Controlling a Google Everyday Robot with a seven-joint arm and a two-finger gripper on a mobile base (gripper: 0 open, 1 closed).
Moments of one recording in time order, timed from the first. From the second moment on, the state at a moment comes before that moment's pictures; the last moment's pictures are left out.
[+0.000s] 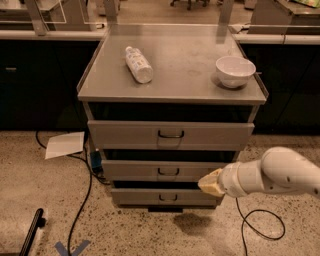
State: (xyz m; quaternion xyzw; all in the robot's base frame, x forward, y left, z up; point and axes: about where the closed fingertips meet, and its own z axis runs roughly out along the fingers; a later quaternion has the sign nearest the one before) arm 0.499 -0.156 0.603 -0.47 0.81 0.20 0.31
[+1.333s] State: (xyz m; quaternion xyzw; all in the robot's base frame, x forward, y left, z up) arm 0.497 -0.127 0.526 -0.35 0.87 0.20 0.30
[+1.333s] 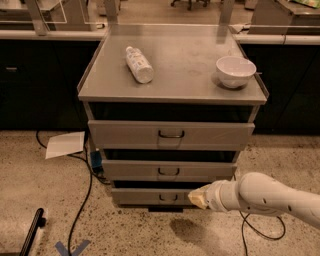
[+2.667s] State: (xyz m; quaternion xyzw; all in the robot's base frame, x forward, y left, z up) arm 0.490 -0.129 0.442 -0.12 0.87 0.24 0.41
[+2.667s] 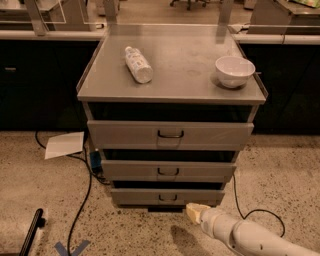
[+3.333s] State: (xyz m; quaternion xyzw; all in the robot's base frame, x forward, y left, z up) arm 0.513 -0.142 0.391 -0.08 0.87 0.22 0.44
